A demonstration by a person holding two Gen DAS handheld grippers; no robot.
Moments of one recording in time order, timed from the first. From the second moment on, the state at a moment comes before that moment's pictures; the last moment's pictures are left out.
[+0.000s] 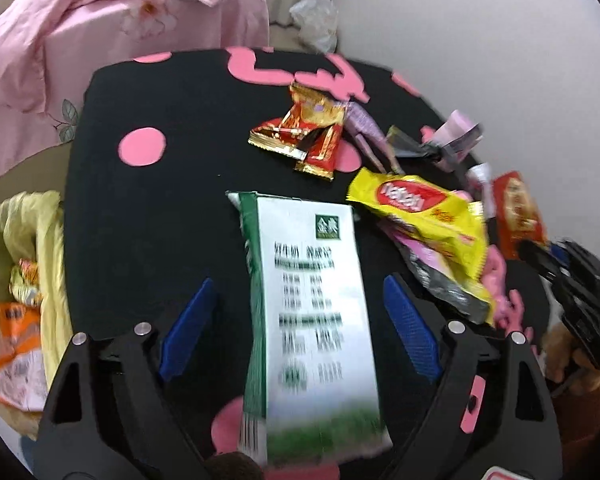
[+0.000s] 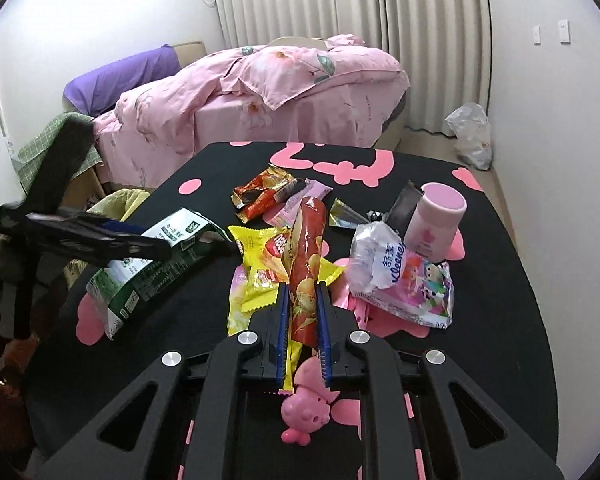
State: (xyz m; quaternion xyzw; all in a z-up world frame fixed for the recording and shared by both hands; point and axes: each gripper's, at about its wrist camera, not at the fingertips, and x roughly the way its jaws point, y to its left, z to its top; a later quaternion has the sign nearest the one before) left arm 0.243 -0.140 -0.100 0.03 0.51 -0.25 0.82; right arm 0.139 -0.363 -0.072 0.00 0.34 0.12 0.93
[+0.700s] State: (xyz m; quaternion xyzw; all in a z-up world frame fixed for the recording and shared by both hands) left arm 0.205 -0.120 -0.027 0.01 0.43 -0.21 0.88; right arm 0.110 -0.359 -0.048 0.01 0.30 0.13 0.95
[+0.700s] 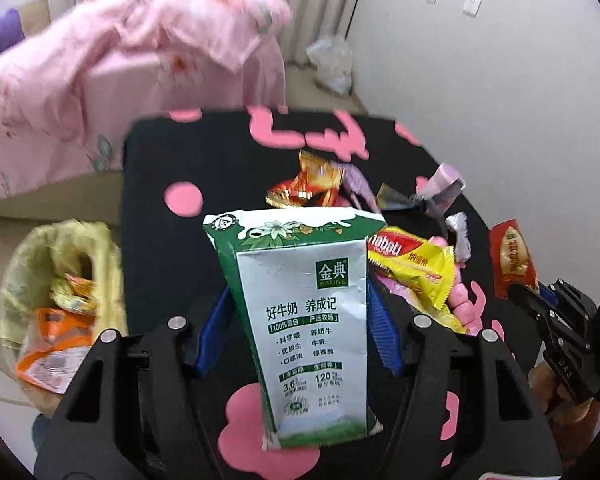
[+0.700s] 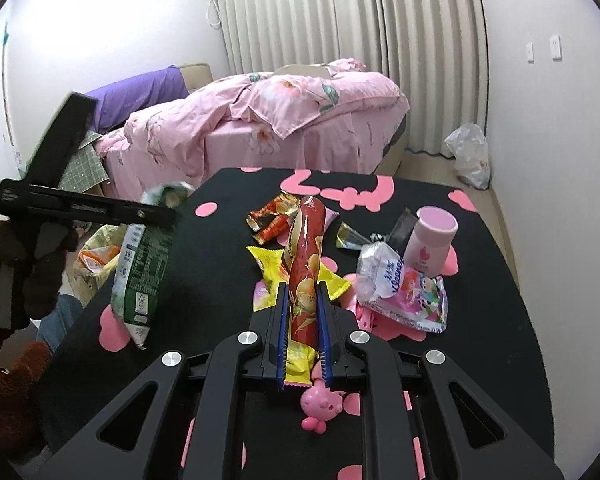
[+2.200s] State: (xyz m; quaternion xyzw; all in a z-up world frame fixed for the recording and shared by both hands) left arm 0.201 0.145 -0.053 -0.08 0.34 -0.01 0.94; right arm 0.216 -0.113 -0.013 -0.10 0.31 0.32 0.89
